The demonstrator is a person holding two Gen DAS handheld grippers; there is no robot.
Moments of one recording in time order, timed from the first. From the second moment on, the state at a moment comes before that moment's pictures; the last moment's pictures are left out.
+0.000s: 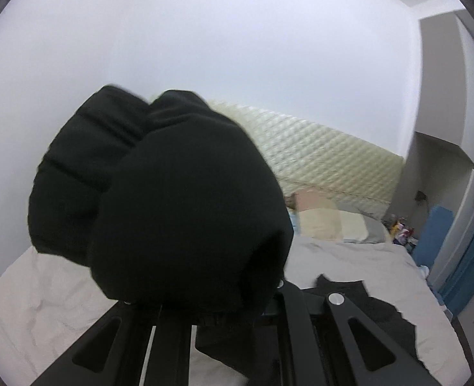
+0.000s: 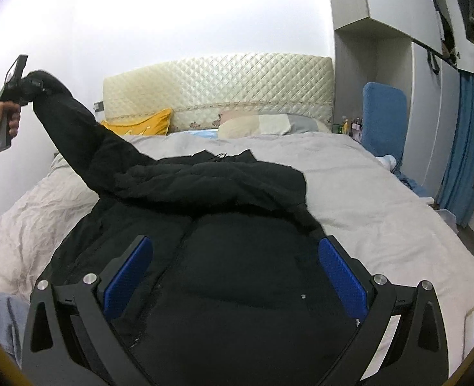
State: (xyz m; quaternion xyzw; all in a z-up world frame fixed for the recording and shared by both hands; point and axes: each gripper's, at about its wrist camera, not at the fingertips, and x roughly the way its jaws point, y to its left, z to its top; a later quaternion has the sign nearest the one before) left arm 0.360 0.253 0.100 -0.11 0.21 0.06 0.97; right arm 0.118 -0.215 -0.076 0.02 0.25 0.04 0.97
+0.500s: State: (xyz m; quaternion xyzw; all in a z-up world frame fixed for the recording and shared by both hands) left arm 0.383 -0.012 0.115 0.03 0.21 -0.09 0.97; right arm 0.108 -0.290 -0.069 0.08 0.21 0.02 0.97
